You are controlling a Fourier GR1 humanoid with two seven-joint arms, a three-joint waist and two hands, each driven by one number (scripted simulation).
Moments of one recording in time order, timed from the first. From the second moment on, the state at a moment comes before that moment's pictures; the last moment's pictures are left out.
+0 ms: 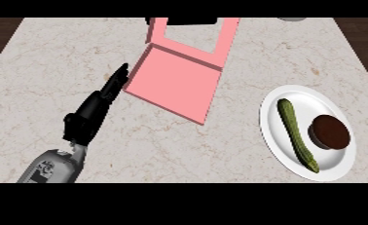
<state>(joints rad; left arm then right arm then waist) -0.21 0.39 -0.36 -1.55 0.17 0.12 0.05 0.40 -1.07 -0.28 -1.88 0.35 0.38 -0.50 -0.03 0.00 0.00</state>
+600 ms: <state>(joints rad) -0.24 0.30 -0.32 -1.50 0.09 0.07 0.05 0.26 -0.89 -0.17 -1.88 0.47 0.52 -0.32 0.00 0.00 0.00</state>
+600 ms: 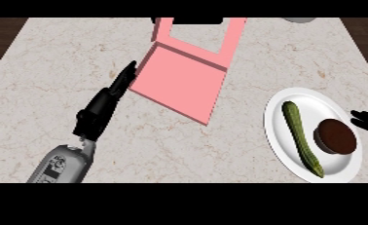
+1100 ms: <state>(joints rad) -0.22 0.28 -0.26 -1.52 0.06 0.01 0.06 0.16 -0.77 -0.10 -1.75 0.67 0.51 -0.33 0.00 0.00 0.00</state>
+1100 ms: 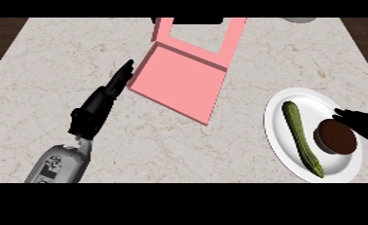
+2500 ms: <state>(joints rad) -0.20 0.14 -0.16 -1.51 -0.08 -0.10 0.06 0.04 -0.58 -0.06 -1.49 1.02 0.46 -0.47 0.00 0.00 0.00</state>
